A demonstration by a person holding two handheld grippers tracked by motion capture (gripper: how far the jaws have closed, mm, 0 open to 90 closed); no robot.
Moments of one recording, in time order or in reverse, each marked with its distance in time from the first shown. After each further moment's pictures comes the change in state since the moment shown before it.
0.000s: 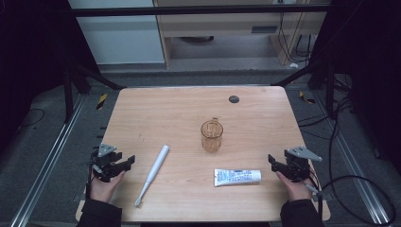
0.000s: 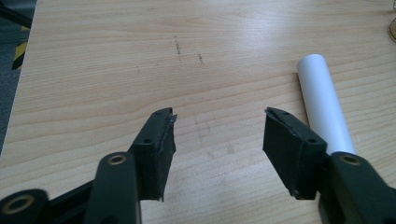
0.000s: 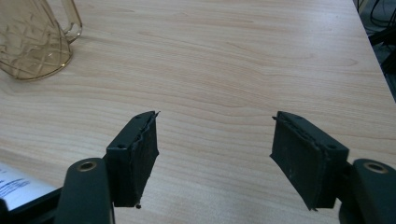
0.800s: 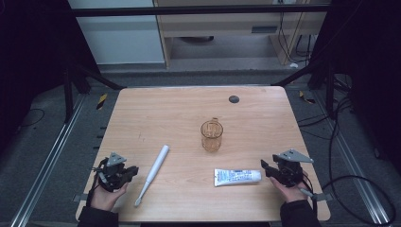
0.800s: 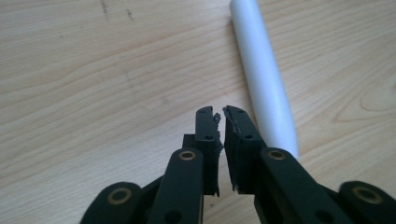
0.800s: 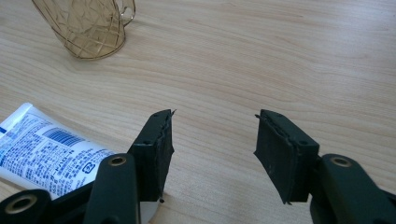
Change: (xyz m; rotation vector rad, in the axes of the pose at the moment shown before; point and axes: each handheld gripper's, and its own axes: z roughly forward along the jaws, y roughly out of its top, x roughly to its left) left arm -0.029 -0.016 -0.009 0.126 -0.138 0.128; right arm 0.029 0.004 -0.009 0.053 0.085 -0.064
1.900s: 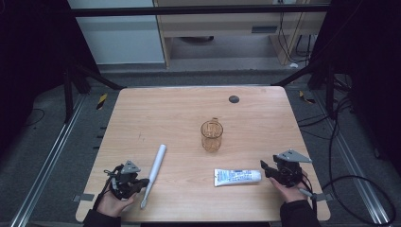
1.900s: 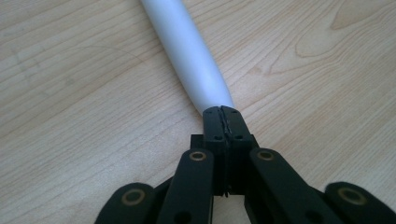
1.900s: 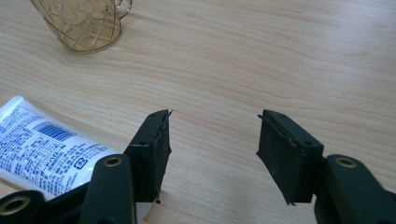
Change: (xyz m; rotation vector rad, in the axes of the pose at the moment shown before) left arm -0.030 -0.006 0.011 0.118 -0.131 0.119; right arm 0.000 -0.002 0.003 0.016 -0.010 -0.010
